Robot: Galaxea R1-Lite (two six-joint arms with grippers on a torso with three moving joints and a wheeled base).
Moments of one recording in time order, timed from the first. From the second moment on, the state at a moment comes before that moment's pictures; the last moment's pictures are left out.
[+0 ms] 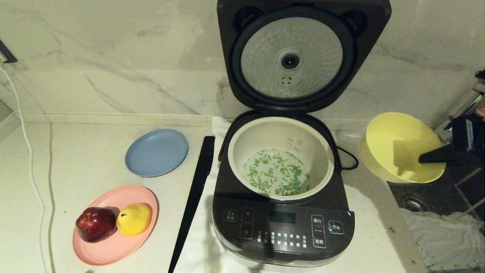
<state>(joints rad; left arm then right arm) 0.00 0.00 -0.01 0.03 -0.03 0.08 0.21 1.38 -1.42 0.78 0.07 0.52</state>
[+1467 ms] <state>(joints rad) 0.00 0.00 -0.01 0.03 -0.03 0.08 0.03 1.67 -0.71 0.11 0.15 0.45</state>
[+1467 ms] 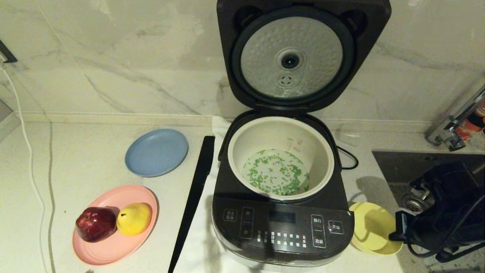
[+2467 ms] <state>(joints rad) 0.00 0.00 -0.01 0.03 -0.03 0.08 0.01 1.54 -0.77 0.11 0.14 0.54</state>
